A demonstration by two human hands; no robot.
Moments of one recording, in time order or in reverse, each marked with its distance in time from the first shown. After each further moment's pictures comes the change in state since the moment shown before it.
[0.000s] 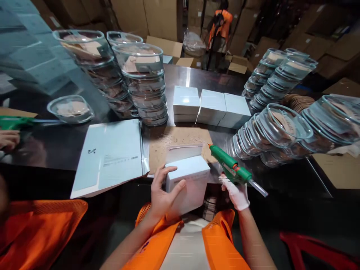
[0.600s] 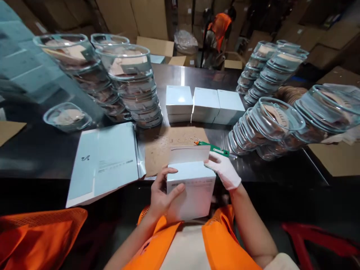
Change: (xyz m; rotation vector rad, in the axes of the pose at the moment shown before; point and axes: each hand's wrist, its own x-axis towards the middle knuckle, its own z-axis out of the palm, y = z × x) left_hand 0.009 0.010 0.001 -0.224 -0.119 -0.054; right_hand 0.051 -0.050 0.030 0.345 -0.349 0.091
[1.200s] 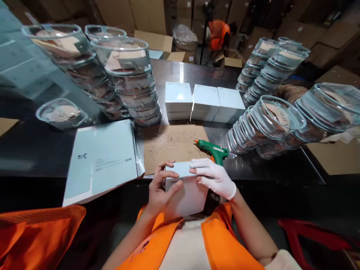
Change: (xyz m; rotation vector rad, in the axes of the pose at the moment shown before) left_hand 0.007 -0.011 -0.004 -0.010 -0.068 0.157; right_hand -0.010 0.010 -0.003 -0.417 -0.447 -0.619
